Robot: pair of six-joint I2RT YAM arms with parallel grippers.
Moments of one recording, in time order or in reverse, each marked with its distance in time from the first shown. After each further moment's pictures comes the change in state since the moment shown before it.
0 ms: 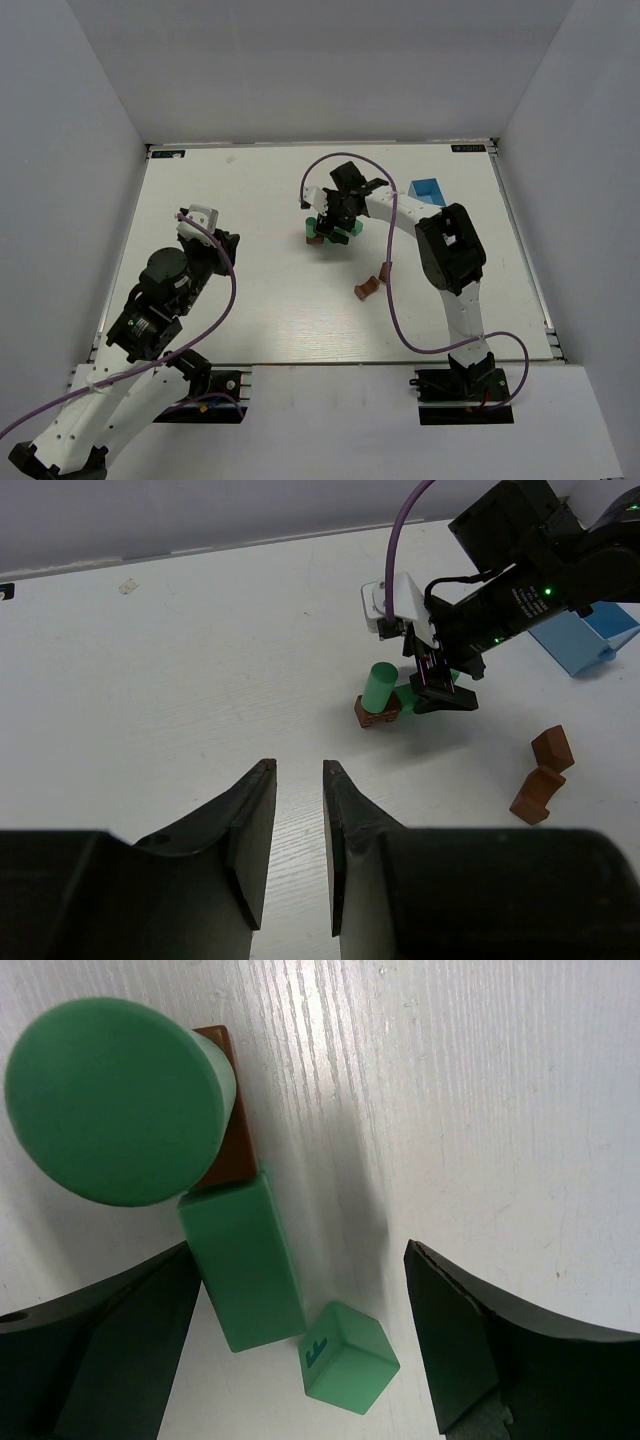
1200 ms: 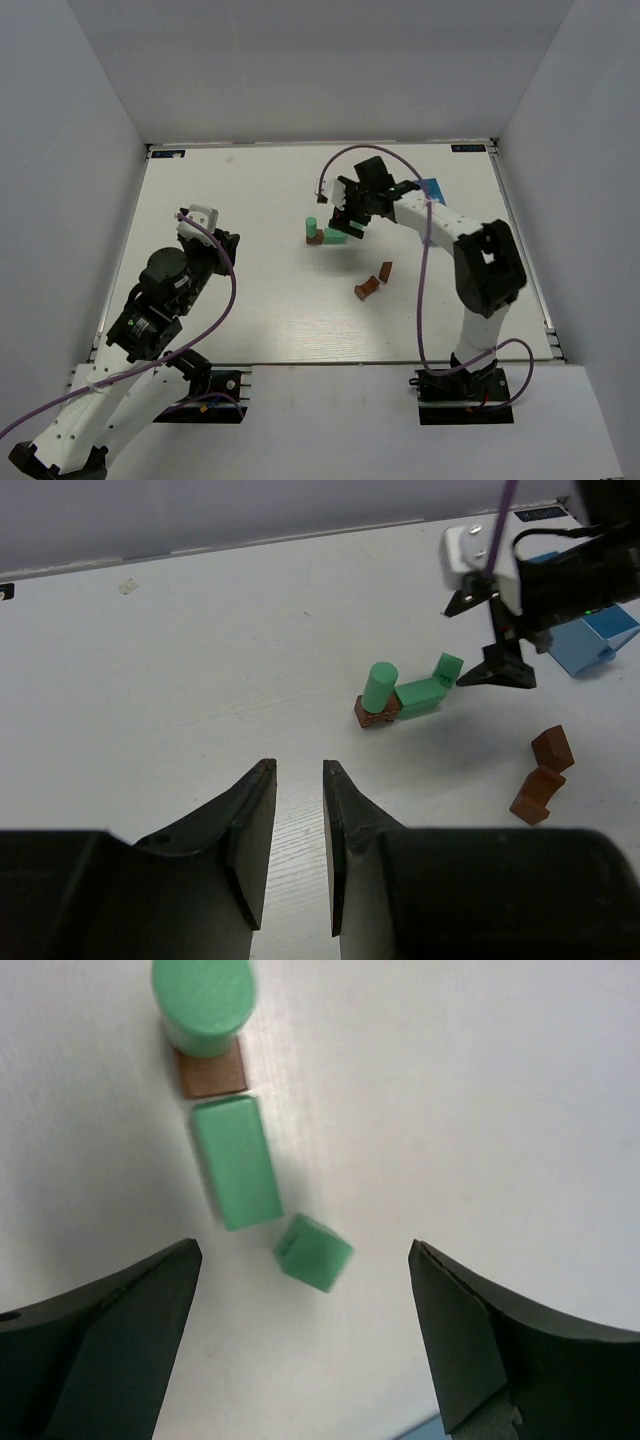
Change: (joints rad) left arm 0.000 0.000 0.000 0.000 0.000 0.000; right arm -0.045 -0.212 -0.146 0.004 -0.051 -0.089
